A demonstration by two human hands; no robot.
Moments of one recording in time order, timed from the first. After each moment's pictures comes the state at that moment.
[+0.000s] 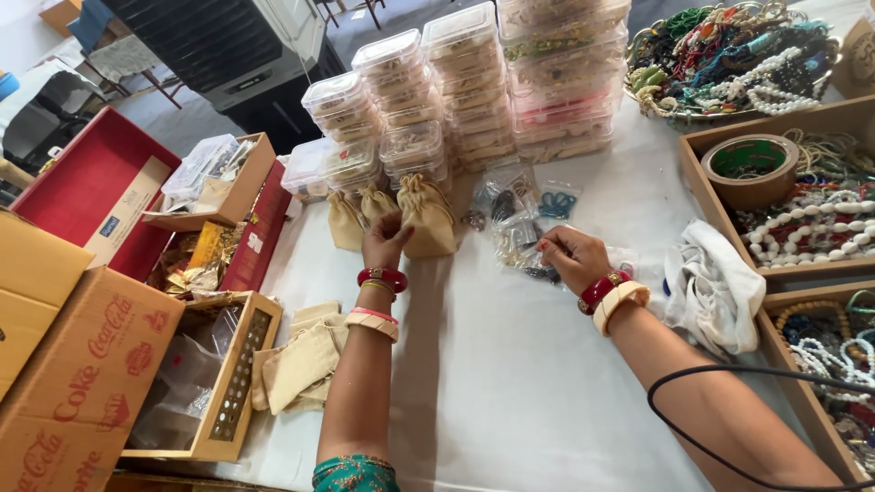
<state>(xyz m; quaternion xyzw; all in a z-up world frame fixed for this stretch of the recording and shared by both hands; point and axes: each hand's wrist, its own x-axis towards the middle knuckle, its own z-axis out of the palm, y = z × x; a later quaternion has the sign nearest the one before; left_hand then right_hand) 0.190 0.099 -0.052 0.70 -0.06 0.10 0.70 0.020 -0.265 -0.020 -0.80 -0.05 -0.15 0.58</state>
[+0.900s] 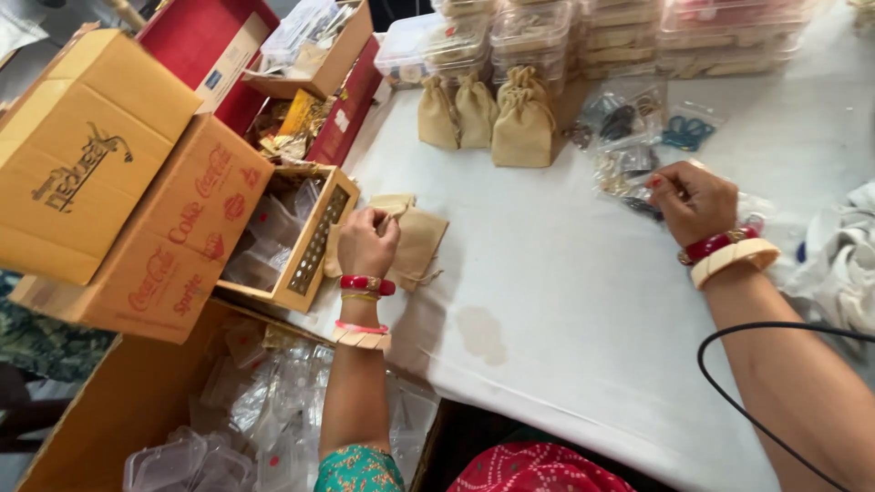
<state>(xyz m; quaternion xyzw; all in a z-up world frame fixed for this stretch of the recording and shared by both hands) -0.051 0.212 0.025 0.97 0.11 0.18 0.15 0.004 -0.266 -0.022 -0.82 -0.14 -0.25 0.49</state>
